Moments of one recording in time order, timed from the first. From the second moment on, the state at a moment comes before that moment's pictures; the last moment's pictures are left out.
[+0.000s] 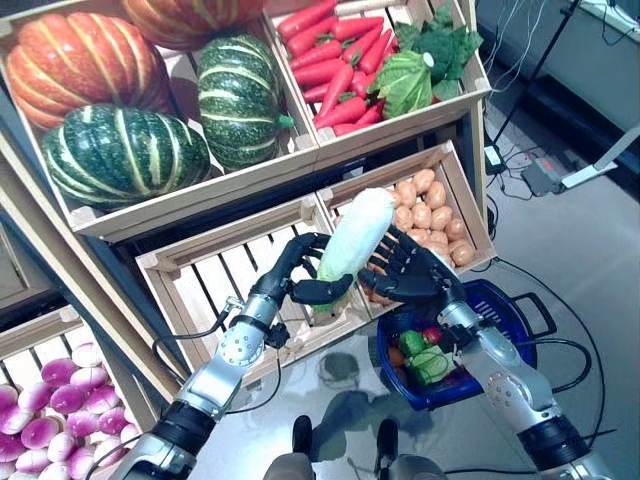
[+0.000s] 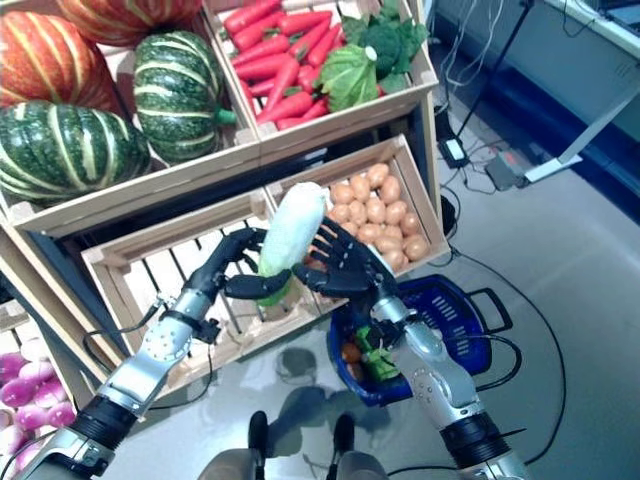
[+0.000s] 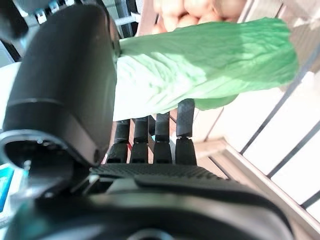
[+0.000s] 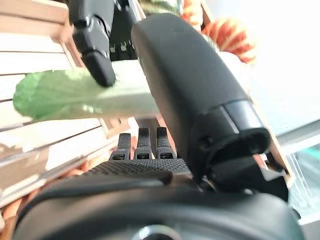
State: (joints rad) left arm -0.25 0.49 -0.35 0.16 -0.02 -0.13 0.10; right arm -0.19 -0.45 0.29 -0.04 0.83 0.10 0.09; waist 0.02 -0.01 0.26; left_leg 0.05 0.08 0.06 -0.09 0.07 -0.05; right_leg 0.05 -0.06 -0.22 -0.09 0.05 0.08
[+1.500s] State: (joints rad) left arm -0.23 0.49 -0.43 0.15 -0.09 -0.01 -0.16; right arm -0.19 -0.43 0.30 -0.03 0.83 0.10 -0.02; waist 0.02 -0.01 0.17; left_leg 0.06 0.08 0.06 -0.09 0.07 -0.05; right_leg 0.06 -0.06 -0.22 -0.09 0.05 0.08
